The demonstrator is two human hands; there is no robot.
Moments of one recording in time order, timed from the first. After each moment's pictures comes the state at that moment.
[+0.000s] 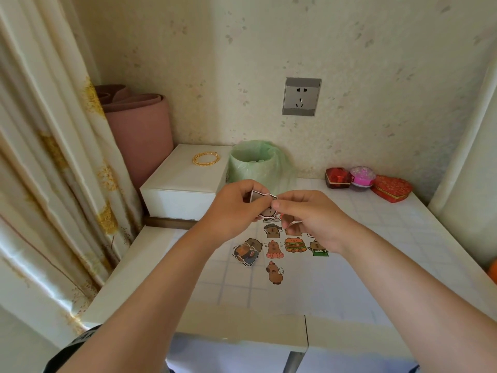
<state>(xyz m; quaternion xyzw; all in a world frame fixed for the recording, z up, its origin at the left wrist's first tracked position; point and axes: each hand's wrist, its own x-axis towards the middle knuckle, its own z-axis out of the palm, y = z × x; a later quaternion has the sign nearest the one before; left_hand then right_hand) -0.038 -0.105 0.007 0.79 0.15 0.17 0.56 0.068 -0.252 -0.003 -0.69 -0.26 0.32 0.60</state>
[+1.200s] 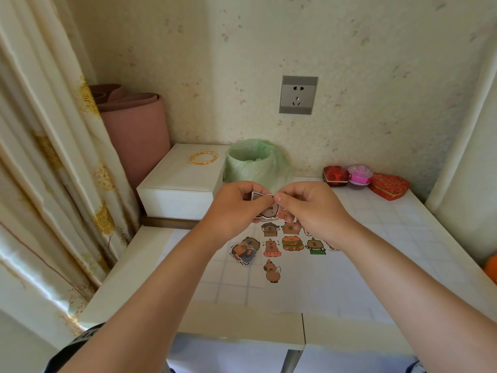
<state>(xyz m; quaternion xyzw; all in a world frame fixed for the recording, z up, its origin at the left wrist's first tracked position) -0.037 -0.117 0.012 0.77 0.18 0.18 0.59 0.065 -0.256 0.002 -0.77 -0.33 0.14 0.53</state>
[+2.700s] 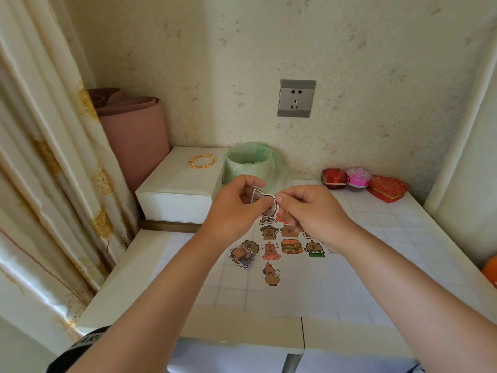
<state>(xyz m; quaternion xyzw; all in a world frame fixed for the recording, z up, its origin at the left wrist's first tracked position) -0.032 -0.116 0.005 0.78 0.17 0.23 0.56 0.060 -0.258 0.007 -0.75 -0.31 0.16 0.56</state>
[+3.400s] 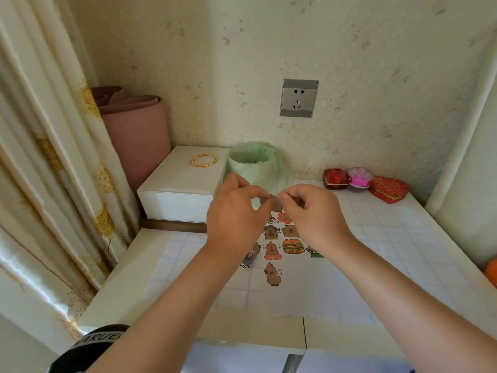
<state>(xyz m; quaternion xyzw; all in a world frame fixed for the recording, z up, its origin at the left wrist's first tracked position) -0.033 -0.125 -0.006 0.88 0.20 0.35 0.25 0.058 -0.251 -0.009 -0.82 -0.33 -0.05 0.47</state>
